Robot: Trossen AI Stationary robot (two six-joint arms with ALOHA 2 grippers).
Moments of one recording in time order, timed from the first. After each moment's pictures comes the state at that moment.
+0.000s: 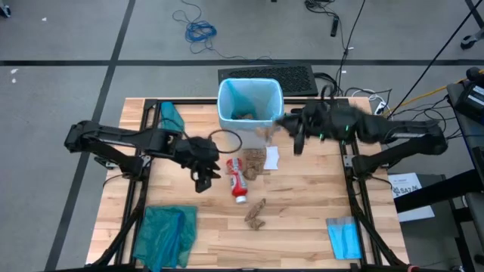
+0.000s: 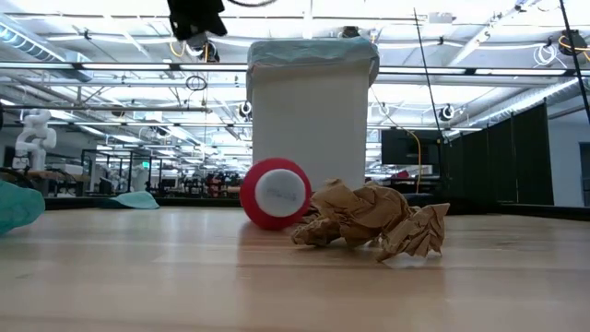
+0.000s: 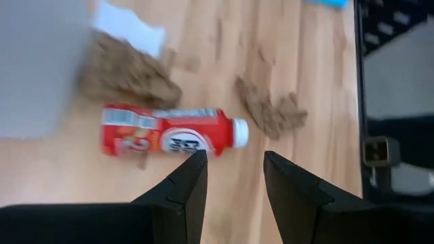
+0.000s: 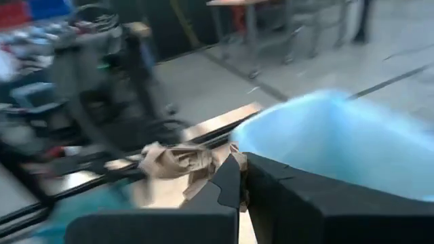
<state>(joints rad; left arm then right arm) -0.10 1.28 1.22 -0.77 0.05 -0.37 0.00 1.11 1.28 -0.38 0.34 0.29</state>
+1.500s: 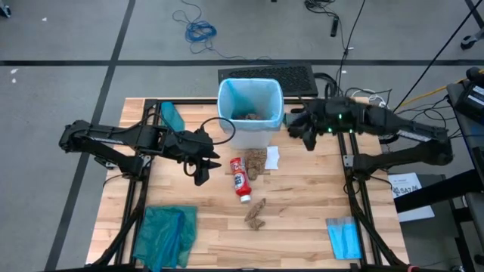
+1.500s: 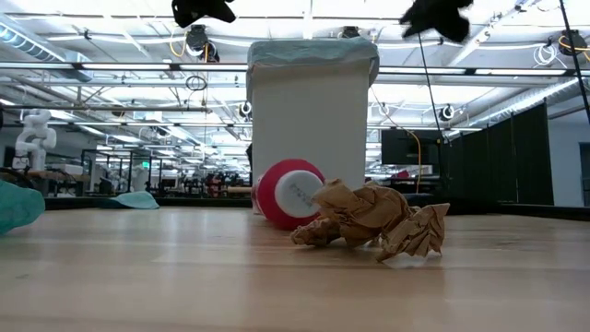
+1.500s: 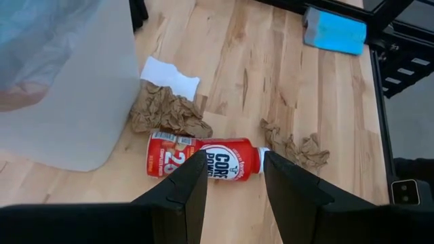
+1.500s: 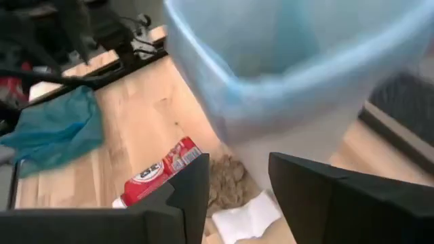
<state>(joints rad) -0.10 1.22 1.22 -0.72 -0.09 -0.33 -0.21 0.96 1.10 -0.69 0.08 0.35</state>
